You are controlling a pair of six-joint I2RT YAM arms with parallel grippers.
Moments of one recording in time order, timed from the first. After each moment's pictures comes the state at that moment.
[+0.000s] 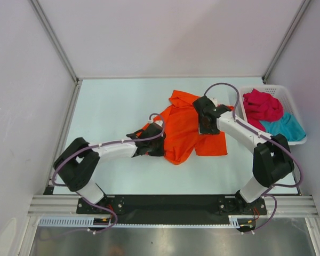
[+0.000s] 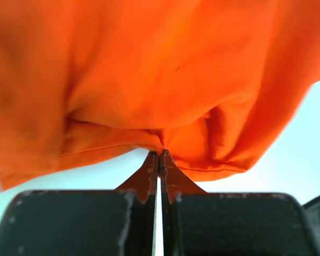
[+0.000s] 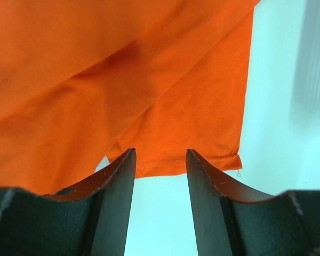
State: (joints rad) left arm -0.80 1.62 0.83 -0.16 0.01 -0.69; right arm 0.52 1.62 1.24 -0.79 0.36 0.49
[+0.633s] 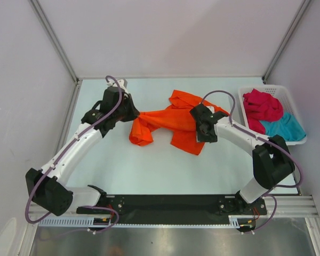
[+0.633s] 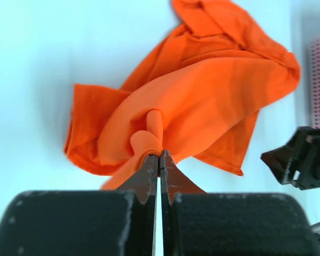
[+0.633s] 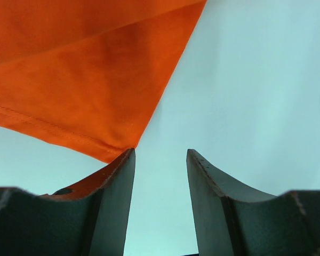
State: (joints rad) left arm -0.46 1.28 1.22 -0.54 -0.05 -0.54; right arm 0.56 1.60 1.14 -0.78 0.32 0.52
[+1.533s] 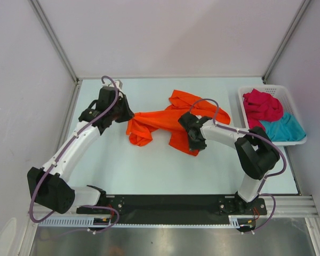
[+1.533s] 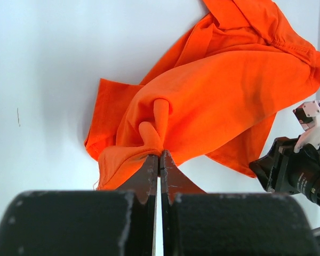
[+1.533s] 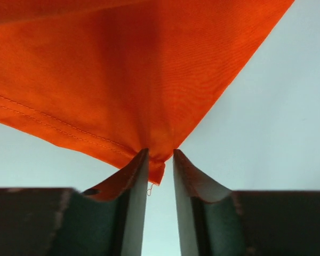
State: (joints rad) left arm -0.35 1.30 1.20 -0.59 0.01 -0.50; right arm 0.67 1.76 1.14 -0.73 0.25 0.56
